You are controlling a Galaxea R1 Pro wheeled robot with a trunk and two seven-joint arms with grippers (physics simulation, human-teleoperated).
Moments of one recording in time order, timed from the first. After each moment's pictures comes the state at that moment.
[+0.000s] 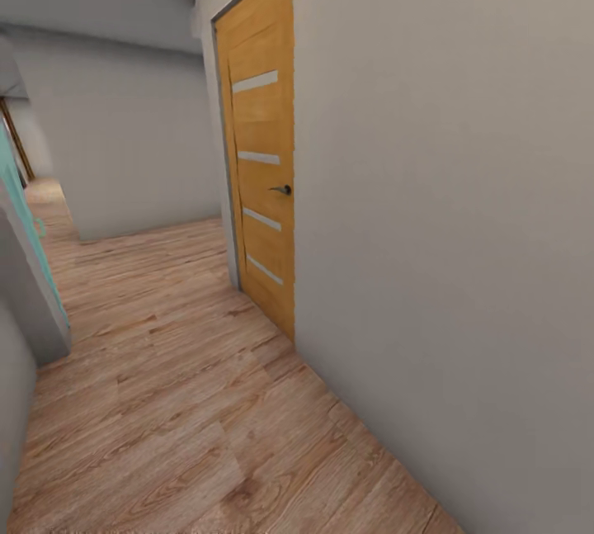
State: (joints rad) left arm 0.00 0.03 0.00 -0.05 0.09 -0.07 0.00; right arm -0.11 -0.04 0.33 0.03 -0.08 -0.18 -0.11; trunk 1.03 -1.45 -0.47
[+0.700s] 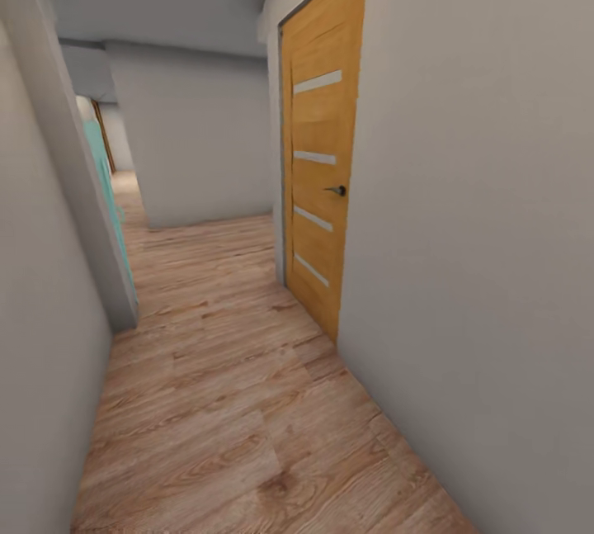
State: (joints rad) left arm 0.00 0.03 0.00 -0.05 0.09 -0.07 0.00; right arm -0.11 -0.04 0.33 0.03 -0.08 -0.18 -0.10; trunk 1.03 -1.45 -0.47
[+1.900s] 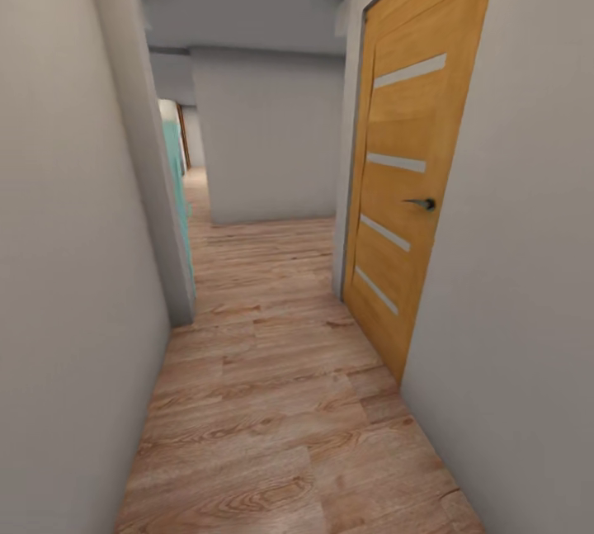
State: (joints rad) left arm 0.00 0.00 0.01 -0.05 0.10 -0.06 0.00; right arm -0.11 -0.04 0.33 0.03 -0.08 -0.18 -0.10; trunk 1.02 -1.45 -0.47
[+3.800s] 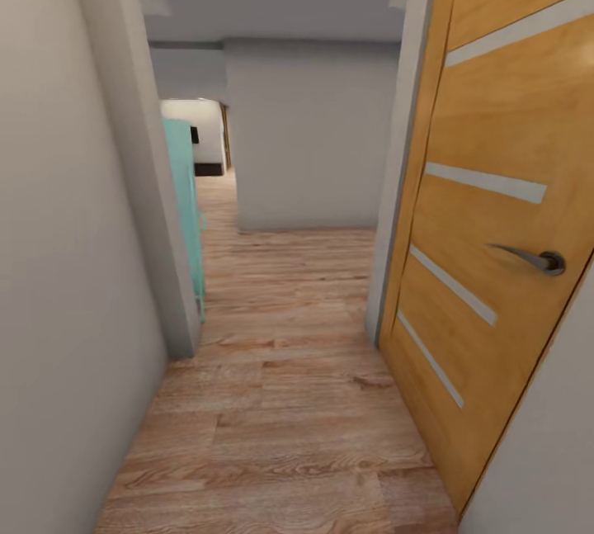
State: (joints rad) left arm 0.00 0.00 0.01 -0.05 0.10 -0.07 0.00; right arm -0.11 -0.04 0.34 0.03 -0.06 -0.19 -0.10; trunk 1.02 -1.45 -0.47
